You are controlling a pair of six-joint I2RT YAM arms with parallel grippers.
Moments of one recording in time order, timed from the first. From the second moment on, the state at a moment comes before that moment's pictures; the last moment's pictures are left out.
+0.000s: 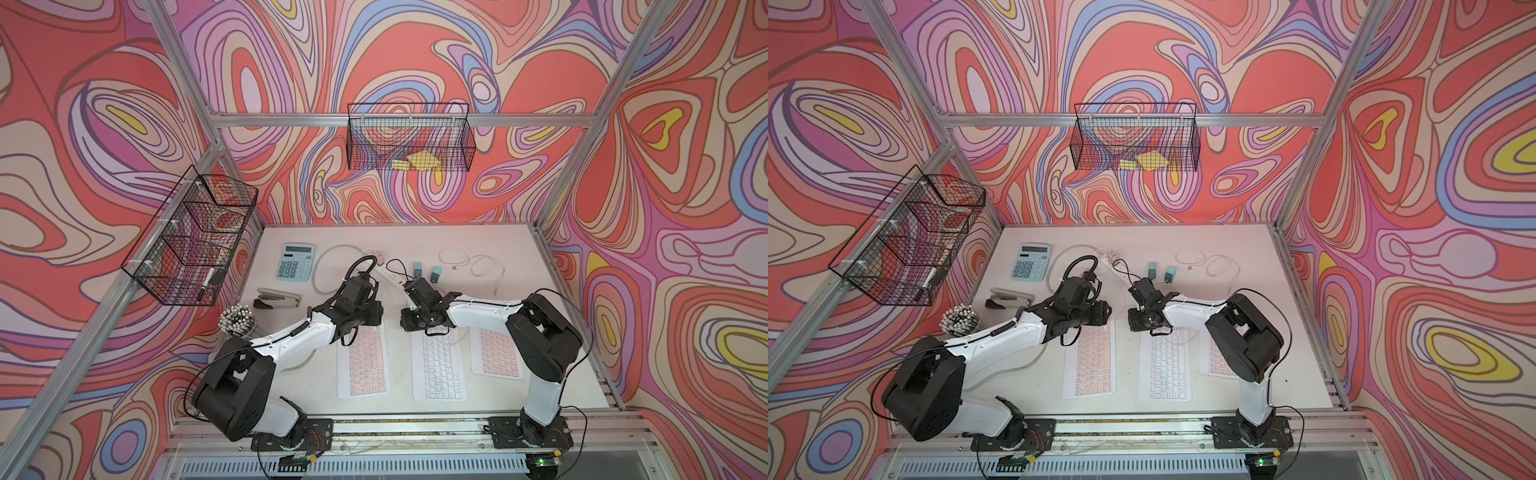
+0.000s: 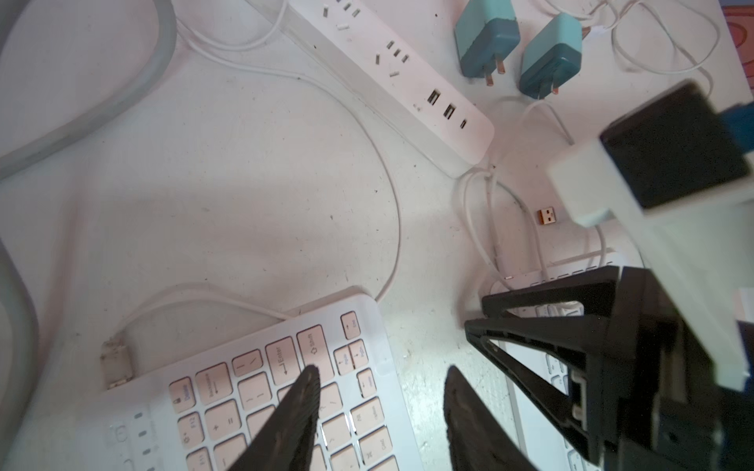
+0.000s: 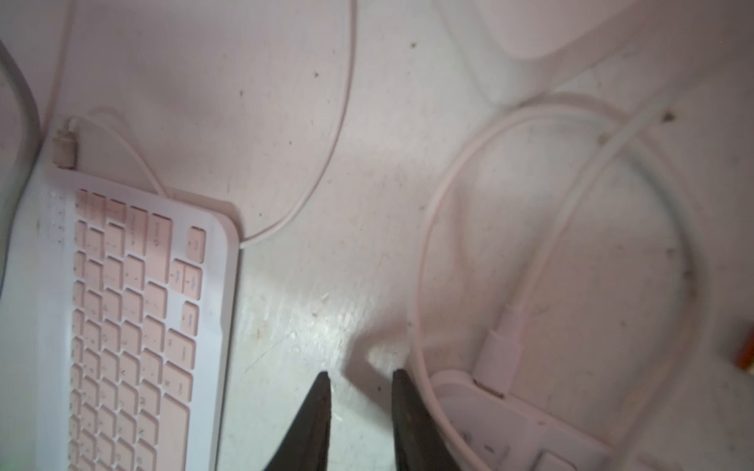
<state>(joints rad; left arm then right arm) -0.56 1.43 0.78 -0.20 0.03 -0.49 0.73 1.88 1.12 -0.30 -0.10 0.50</state>
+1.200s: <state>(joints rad) -0.57 1.39 0.68 -0.10 0.07 -0.53 0.68 1.99 1.33 -0.57 0.06 0.55</state>
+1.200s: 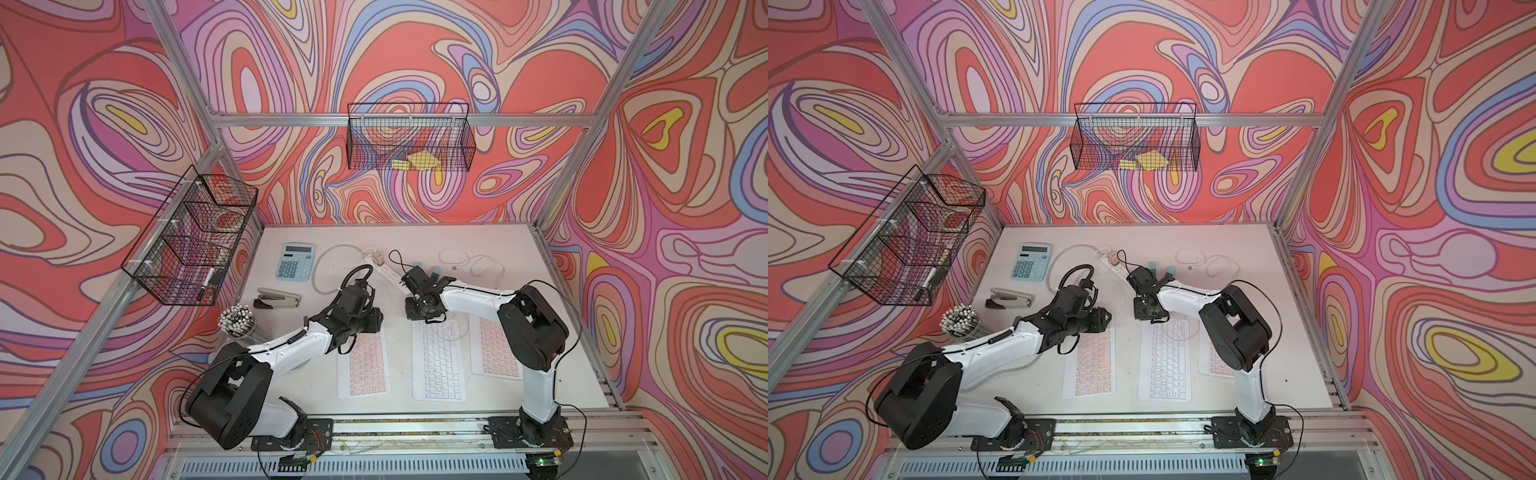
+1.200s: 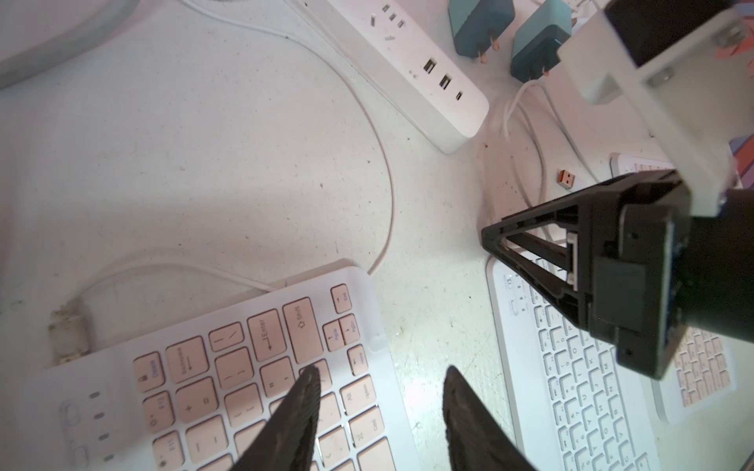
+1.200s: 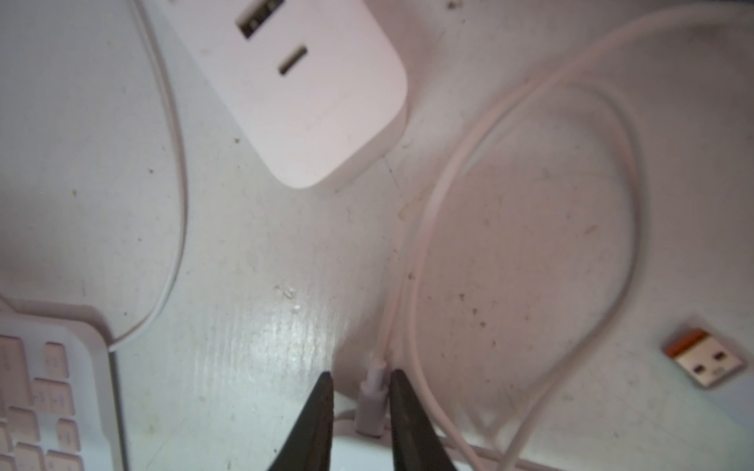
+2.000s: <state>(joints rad) -0.58 1.31 0.54 0.10 0.21 -0.45 0.71 2.13 1.58 -0.88 0.11 0.67</state>
